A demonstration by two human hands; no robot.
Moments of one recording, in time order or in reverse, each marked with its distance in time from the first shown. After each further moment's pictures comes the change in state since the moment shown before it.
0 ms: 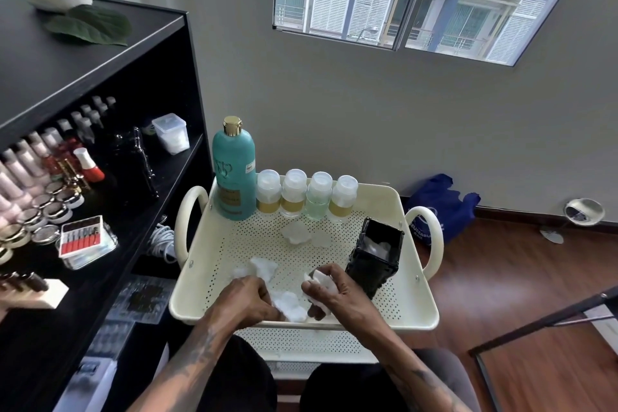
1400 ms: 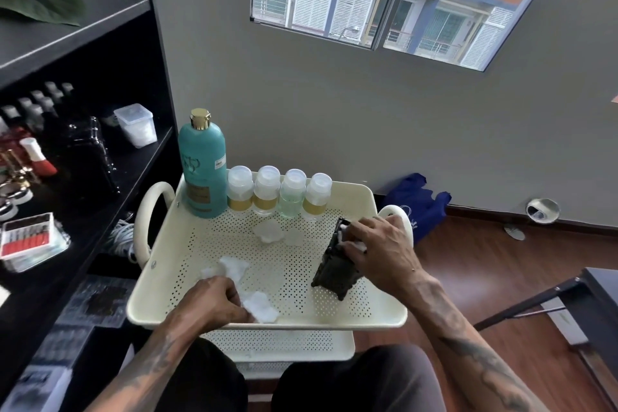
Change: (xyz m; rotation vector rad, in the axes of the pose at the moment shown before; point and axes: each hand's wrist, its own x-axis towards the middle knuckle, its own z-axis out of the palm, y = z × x) left_hand -0.003 0.002 -0.001 0.006 0.026 0.010; right_hand -0.011 -0.073 -0.097 -1.300 0.332 -0.311
